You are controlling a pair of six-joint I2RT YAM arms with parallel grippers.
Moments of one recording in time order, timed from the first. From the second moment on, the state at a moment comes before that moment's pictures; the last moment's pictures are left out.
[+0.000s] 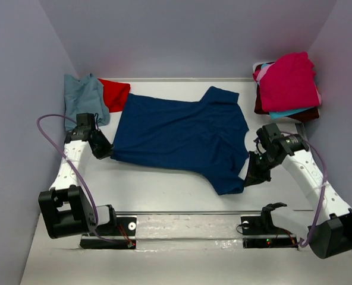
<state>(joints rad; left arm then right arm) 0.14 1.26 0.93 -0.76 0.09 -0.51 0.25 1.09 1.02 -1.35 -0.29 0.52</state>
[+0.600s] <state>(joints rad) 0.14 1.22 0.89 -0.79 0.10 -0.52 0.25 0.91 0.73 -1.36 -0.43 0.55</state>
